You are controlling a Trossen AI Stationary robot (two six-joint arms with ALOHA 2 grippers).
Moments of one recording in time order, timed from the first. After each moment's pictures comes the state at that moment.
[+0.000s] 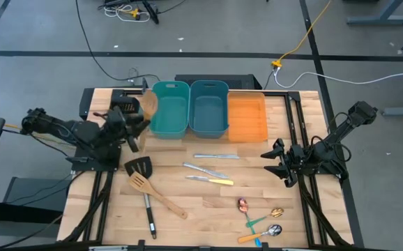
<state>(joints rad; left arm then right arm) -0.33 0.56 0.65 -0.07 -0.89 -0.20 0.70 0.48 0.02 0.72 0.63 0.12</state>
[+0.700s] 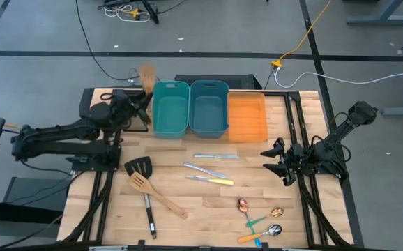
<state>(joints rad) 0.26 0.67 0.58 0.16 -0.60 -0.19 0.70 0.48 0.02 0.71 0.67 0.12</state>
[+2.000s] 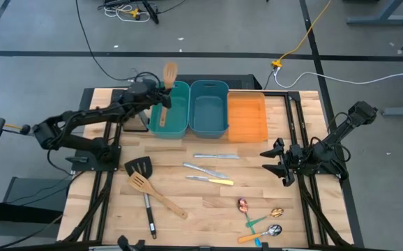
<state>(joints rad) 0.70 1.27 0.58 0.40 -0.16 -0.36 0.70 0.48 0.02 0.68 0.67 0.12</state>
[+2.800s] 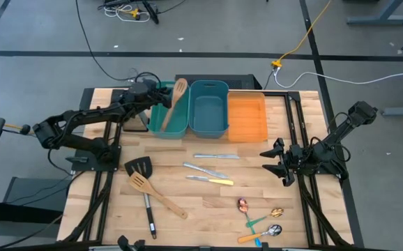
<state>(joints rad) 0.70 1.28 0.58 0.39 -0.18 -0.36 0.70 0.48 0.02 0.68 0.67 0.12</state>
